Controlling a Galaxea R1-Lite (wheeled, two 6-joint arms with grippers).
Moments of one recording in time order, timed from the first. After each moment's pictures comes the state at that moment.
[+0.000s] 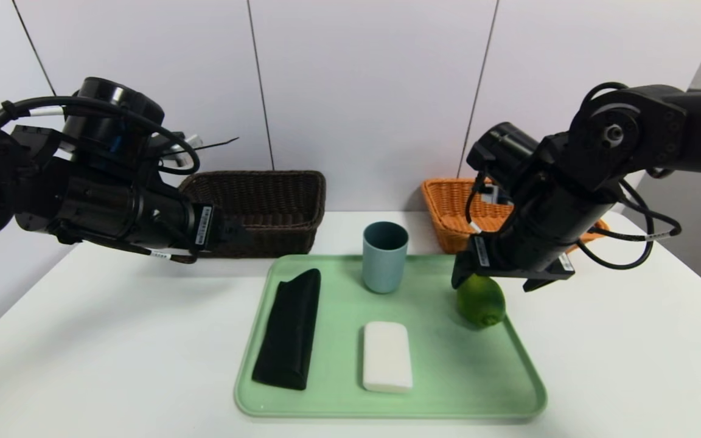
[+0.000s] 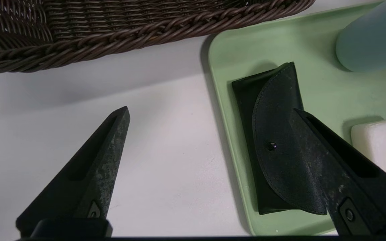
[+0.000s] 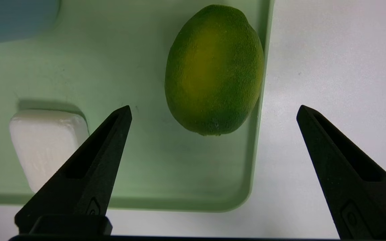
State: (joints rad) left arm -0.32 1.63 -1.29 0.35 -0.01 -0.14; right arm 0.48 1.98 -1.75 1.00 -0.11 0.46
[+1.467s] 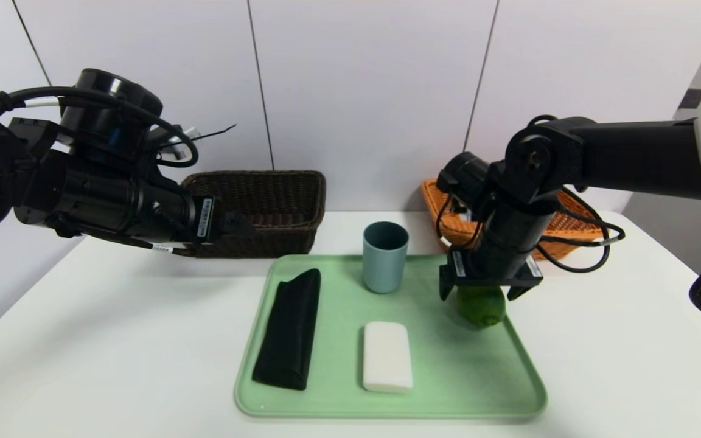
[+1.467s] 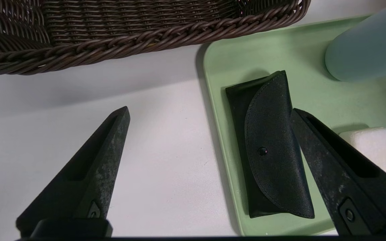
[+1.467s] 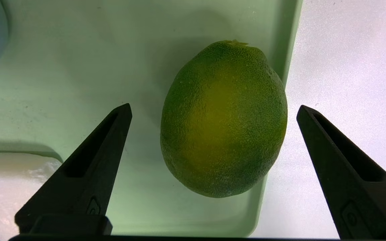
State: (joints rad) left arm -0.33 1.63 -1.32 0.36 -0.02 -0.17; right arm 0.47 2.15 -1.88 1.07 -0.14 0.46
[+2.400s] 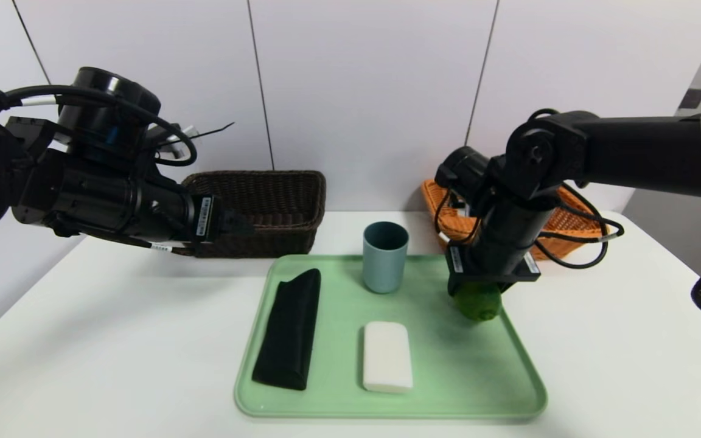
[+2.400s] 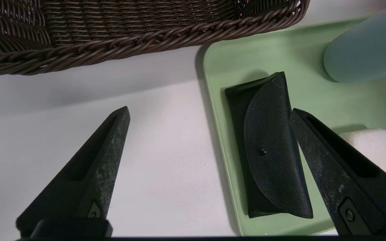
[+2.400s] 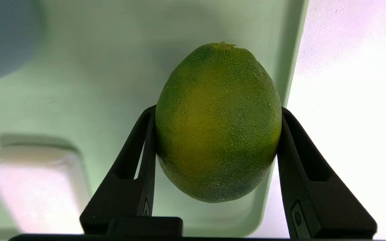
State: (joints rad) left arm -0.32 1.62 -1.32 0.36 -0.02 -0.18; right arm 0.49 2.13 -1.92 1.08 -0.13 0.46
